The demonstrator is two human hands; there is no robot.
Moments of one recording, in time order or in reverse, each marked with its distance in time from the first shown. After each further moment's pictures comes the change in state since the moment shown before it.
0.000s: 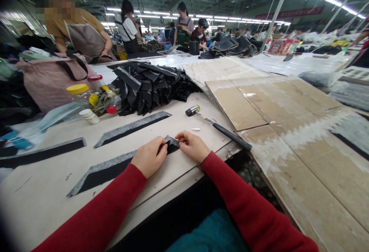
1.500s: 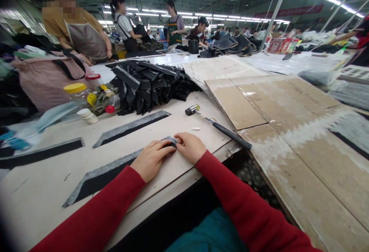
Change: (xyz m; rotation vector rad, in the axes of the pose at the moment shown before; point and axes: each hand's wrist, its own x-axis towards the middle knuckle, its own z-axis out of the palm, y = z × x) left_hand -0.005 -0.013 0.011 0.033 -0.114 0.348; right_hand 0.003 -0.002 0.006 -0.483 0.034 0.002
